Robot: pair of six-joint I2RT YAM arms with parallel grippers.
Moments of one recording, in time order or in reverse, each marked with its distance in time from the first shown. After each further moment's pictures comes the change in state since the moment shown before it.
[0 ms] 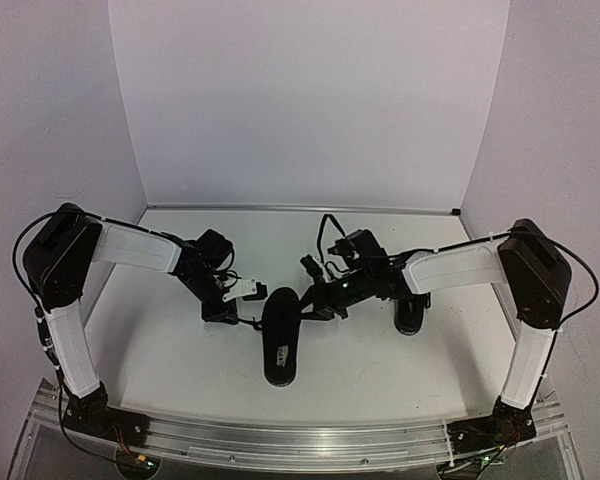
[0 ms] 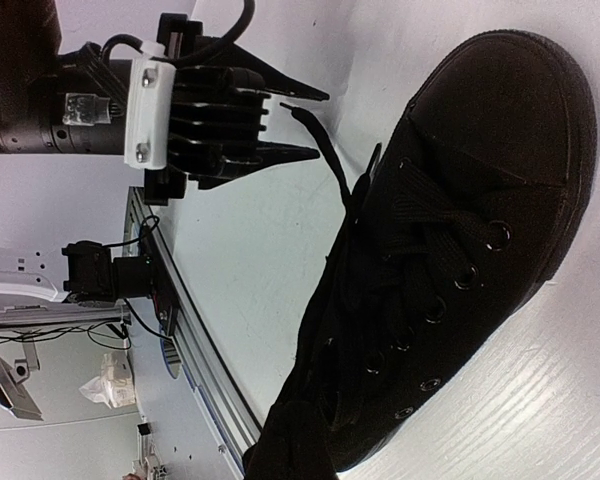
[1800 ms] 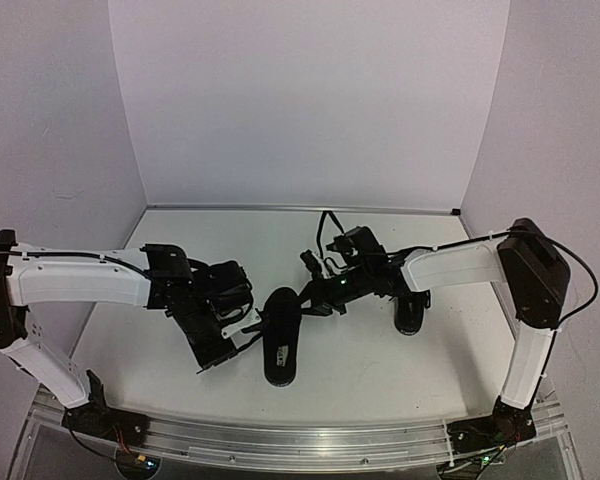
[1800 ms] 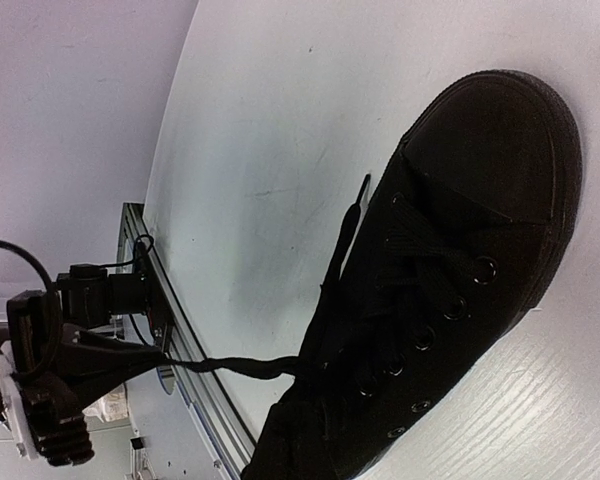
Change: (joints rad) left arm -0.503 -0.354 0.007 -0.541 -0.248 -0.854; right arm 0.000 0.007 0.026 -0.003 0.043 -0.003
